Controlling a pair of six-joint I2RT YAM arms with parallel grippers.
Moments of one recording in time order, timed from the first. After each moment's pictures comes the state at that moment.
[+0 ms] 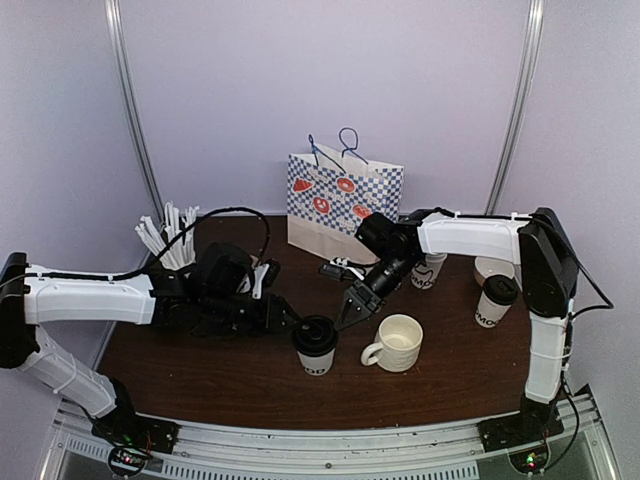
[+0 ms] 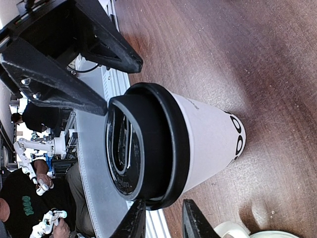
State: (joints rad) left arm -0.93 1.39 0.84 -0.16 0.21 -0.81; right arm 0.71 1.99 1.55 -0.91 -0.94 -0.13
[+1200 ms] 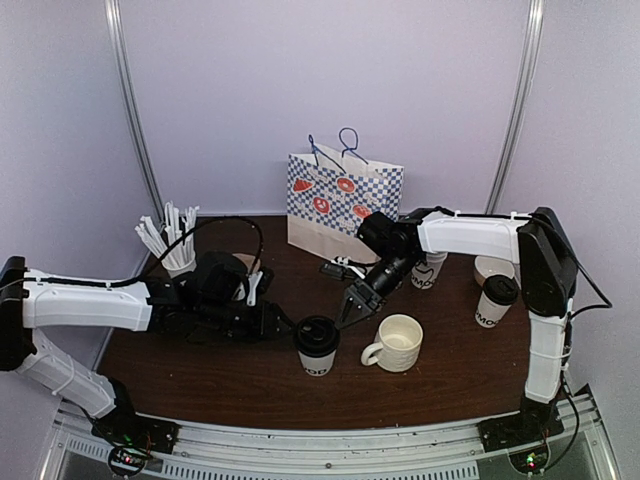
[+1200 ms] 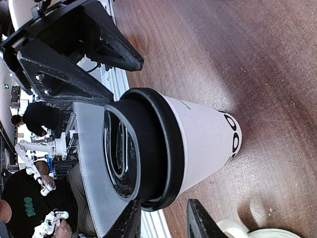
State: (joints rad) left arm -0.92 1.35 0.77 -0.12 0.21 -0.84; right arm 0.71 2.00 1.56 -0.93 -0.94 -0.13
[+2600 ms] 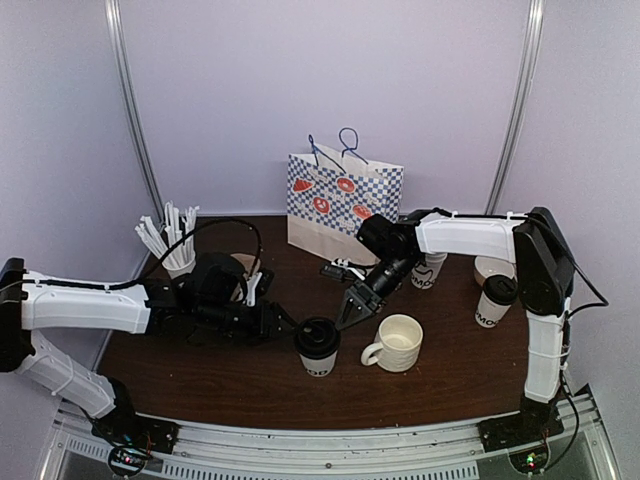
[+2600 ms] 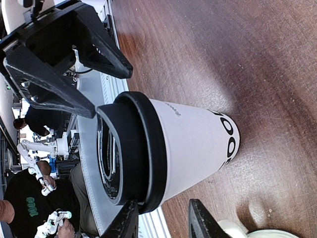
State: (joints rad) left arm -0.92 1.34 0.74 -0.07 0.25 -0.91; right arm 0.70 2.02 1.57 -0.94 -0.95 -0.13
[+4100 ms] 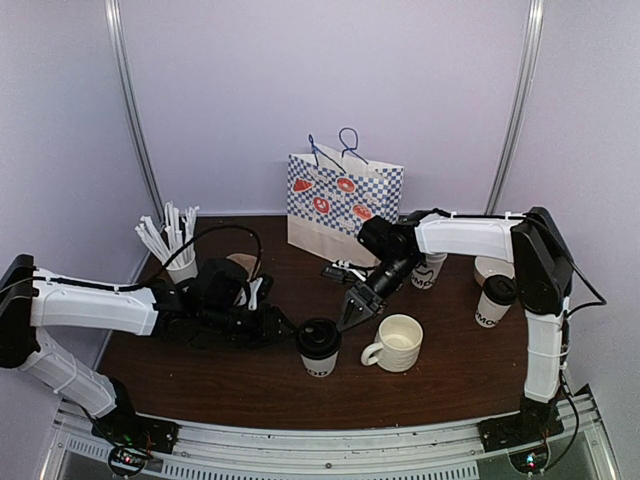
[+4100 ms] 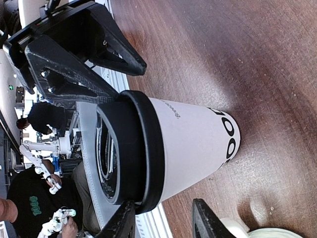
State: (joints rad) left arm -0.92 1.39 0.72 -0.03 0.25 -0.94; right arm 0.70 2.03 1.57 -0.96 -0.96 -0.15
